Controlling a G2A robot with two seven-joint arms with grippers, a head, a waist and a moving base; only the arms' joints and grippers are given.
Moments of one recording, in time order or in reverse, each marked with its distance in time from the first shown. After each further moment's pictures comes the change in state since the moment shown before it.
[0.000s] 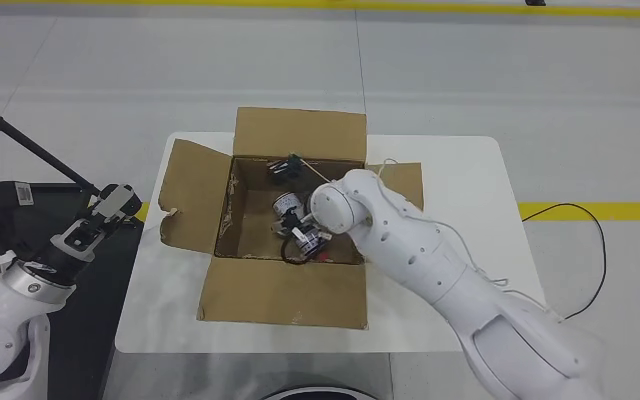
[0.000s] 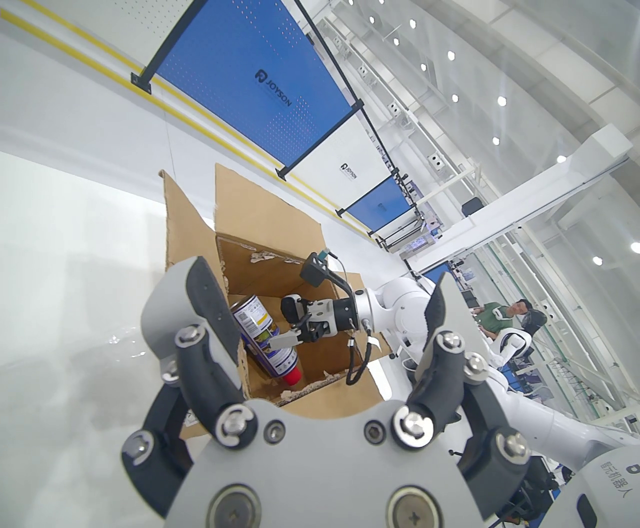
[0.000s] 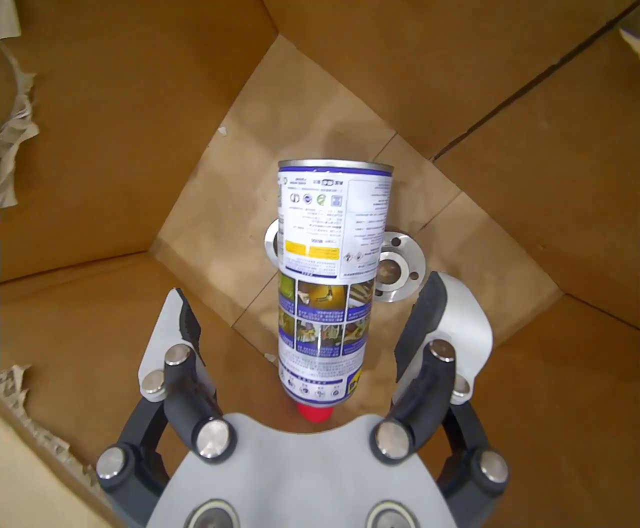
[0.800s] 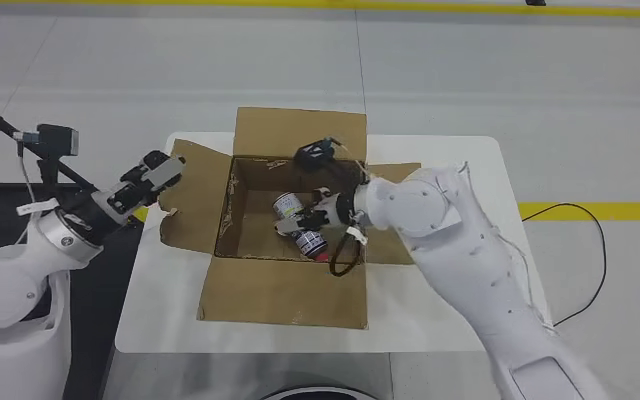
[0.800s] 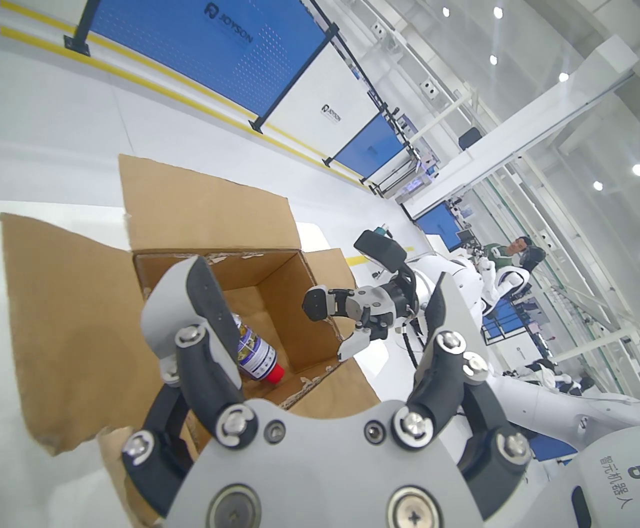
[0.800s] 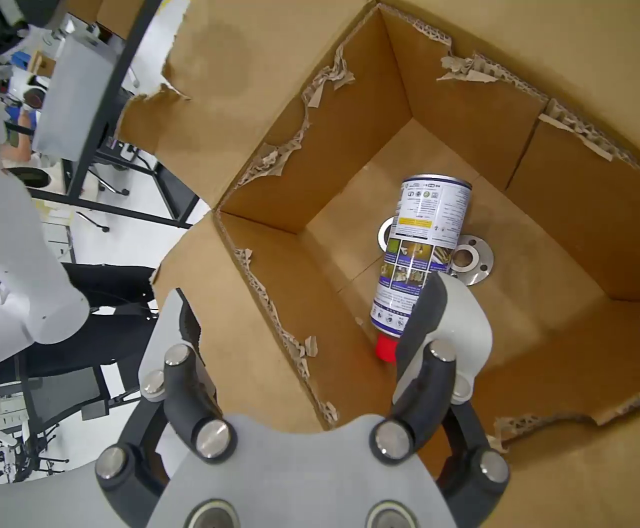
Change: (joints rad) left arm -0.281 0.019 0.138 0.005 0.097 0.132 -0.189; right arm -0.193 0.158 0.356 -0.416 0.200 -0.148 0.157
